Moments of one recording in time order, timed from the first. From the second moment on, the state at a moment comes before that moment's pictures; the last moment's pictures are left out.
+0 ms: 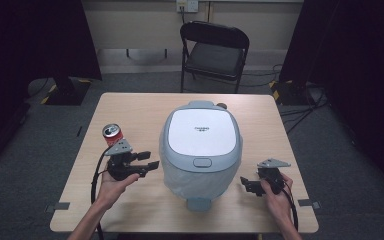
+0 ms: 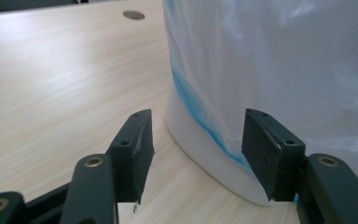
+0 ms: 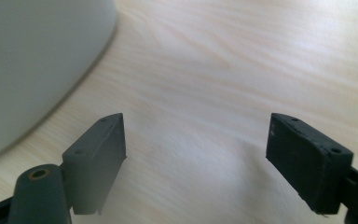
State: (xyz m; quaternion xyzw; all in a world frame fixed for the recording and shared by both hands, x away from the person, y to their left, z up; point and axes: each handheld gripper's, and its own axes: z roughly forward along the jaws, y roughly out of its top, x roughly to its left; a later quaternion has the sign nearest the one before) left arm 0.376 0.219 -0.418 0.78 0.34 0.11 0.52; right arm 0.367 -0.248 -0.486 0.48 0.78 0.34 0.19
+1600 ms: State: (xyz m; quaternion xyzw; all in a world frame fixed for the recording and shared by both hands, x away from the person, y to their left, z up) left arm 0.324 0.107 -0.296 0.79 0.14 0.05 0.60; right arm 0.365 -0.245 -0.501 0.48 0.78 0.34 0.22
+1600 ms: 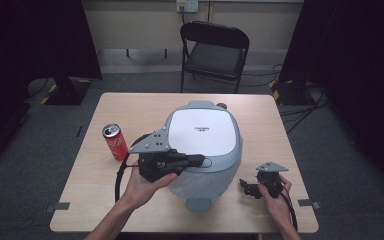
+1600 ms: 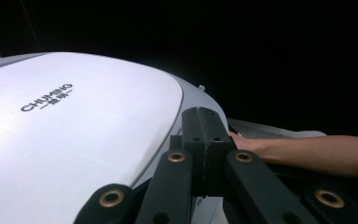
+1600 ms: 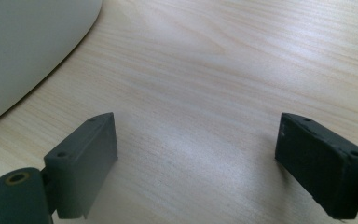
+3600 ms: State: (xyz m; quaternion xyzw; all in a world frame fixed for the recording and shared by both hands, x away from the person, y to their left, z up) left arm 0.352 0.245 -0.404 0.76 0.36 0.12 0.53; right arm 0.366 -0.245 -0.500 0.48 0.78 0.34 0.21
